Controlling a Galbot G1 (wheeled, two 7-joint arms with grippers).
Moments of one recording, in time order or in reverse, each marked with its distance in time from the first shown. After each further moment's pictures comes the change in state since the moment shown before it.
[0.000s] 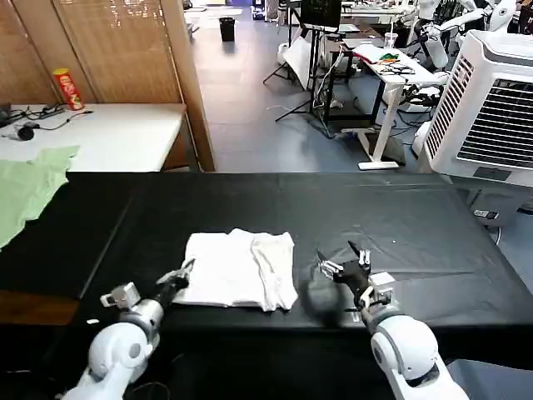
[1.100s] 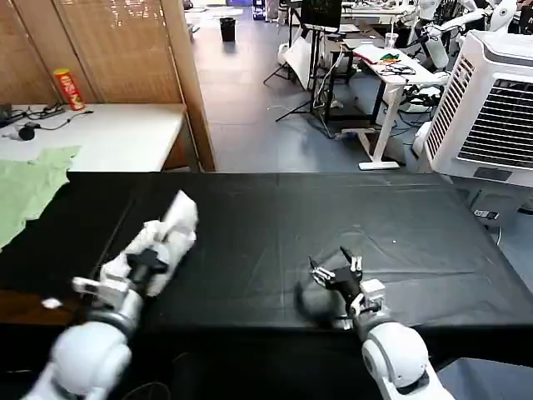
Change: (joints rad) left arm 0.058 0.105 0.103 -0.267 0.557 0.016 -0.038; right arm -0.021 0.034 -0.046 0.007 -0.015 0.007 -0.004
